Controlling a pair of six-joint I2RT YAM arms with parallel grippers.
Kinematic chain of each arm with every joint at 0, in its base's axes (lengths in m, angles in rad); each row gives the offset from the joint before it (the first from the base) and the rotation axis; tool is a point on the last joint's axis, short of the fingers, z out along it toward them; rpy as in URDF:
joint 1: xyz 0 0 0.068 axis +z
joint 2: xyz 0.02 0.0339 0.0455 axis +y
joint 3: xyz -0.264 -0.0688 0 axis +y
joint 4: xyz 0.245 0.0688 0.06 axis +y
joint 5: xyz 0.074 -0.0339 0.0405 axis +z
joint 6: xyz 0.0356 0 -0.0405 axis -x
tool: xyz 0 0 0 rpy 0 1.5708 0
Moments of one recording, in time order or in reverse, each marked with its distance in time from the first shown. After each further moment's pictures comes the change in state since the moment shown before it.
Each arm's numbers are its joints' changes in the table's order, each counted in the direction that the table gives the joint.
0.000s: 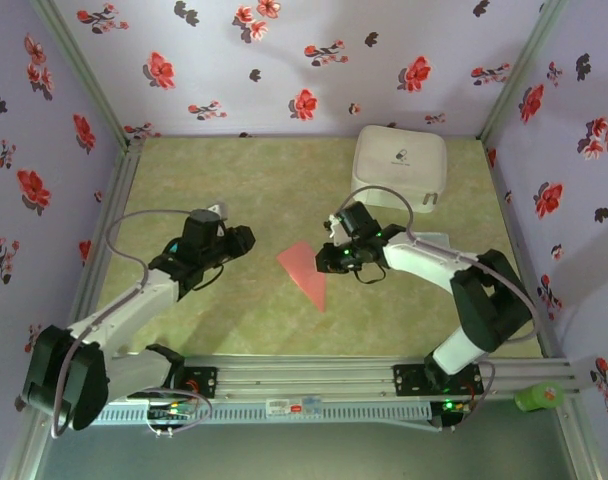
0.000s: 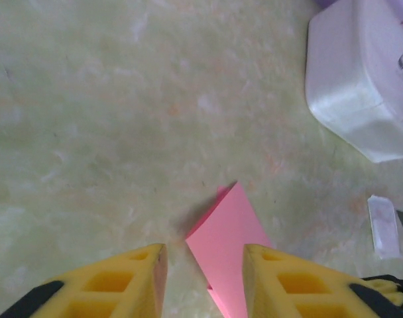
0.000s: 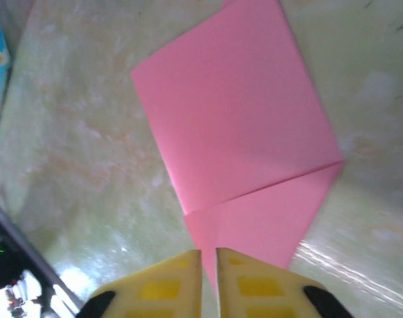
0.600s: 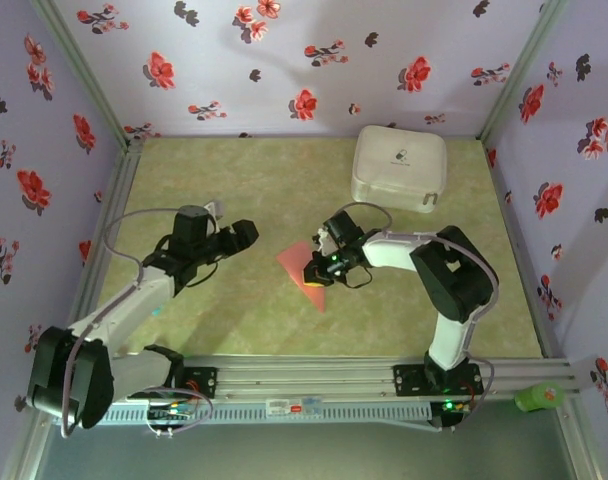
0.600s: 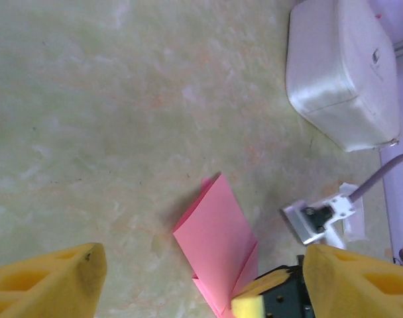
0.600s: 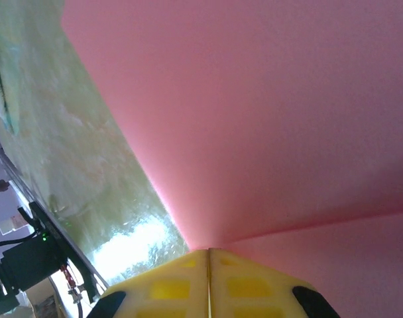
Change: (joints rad) left arm 0.096 -0.019 -0.003 0.000 -0.153 -0.027; right arm 0.018 0.237 -0.019 -0.111 0.167 -0.129
